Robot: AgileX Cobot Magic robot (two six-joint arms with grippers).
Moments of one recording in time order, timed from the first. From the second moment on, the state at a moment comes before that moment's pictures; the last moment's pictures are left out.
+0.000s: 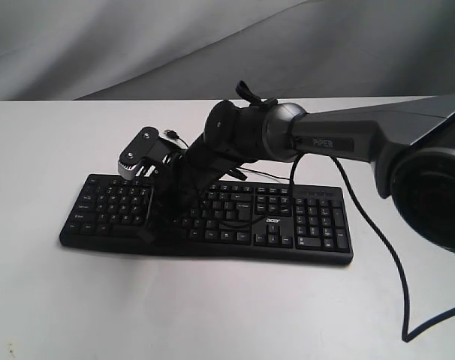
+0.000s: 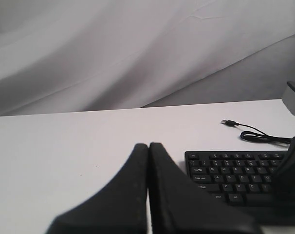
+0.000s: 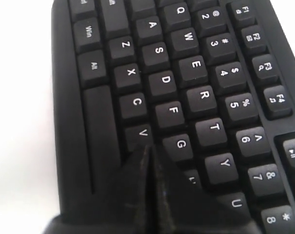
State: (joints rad) left arm 0.09 0.00 0.00 0.12 0.19 -0.07; right arm 0.67 2.35 -1.72 0.70 0.64 -1.06
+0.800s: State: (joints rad) left arm 0.09 0.00 0.00 0.12 0.19 -0.07; right arm 0.57 2.25 -1.63 0.57 0.66 -0.98
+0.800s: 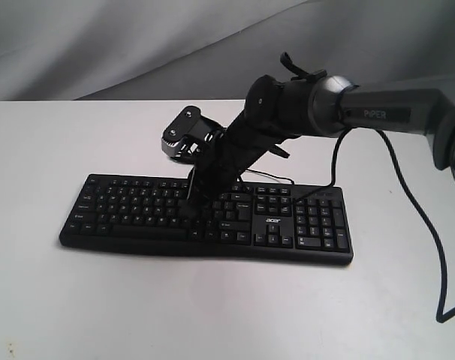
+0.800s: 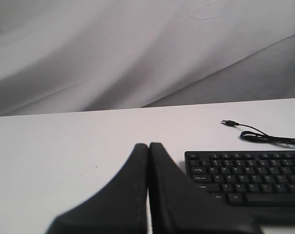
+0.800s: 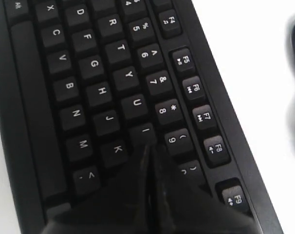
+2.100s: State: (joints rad) left arm 0.09 0.00 0.00 0.12 0.19 -0.07; right arm 0.57 2.25 -1.56 0.67 0.54 -1.07
